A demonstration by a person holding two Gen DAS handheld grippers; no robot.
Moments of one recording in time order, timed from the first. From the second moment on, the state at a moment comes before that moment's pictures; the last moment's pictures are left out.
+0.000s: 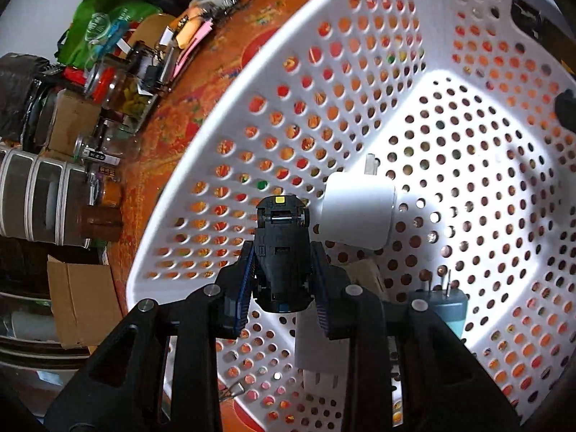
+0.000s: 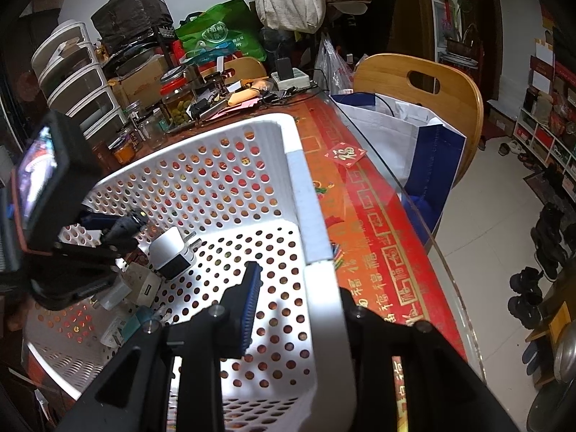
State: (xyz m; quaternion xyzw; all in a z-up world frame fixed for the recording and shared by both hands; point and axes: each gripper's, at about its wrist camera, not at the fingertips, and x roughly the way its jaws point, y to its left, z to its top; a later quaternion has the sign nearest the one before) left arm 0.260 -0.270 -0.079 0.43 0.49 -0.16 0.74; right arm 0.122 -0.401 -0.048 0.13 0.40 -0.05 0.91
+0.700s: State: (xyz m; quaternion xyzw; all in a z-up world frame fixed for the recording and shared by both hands) left arm 0.206 -0.001 0.023 0.17 0.35 -0.04 0.92; right arm 0.122 -0.400 -0.048 0.13 0.40 -0.05 0.91
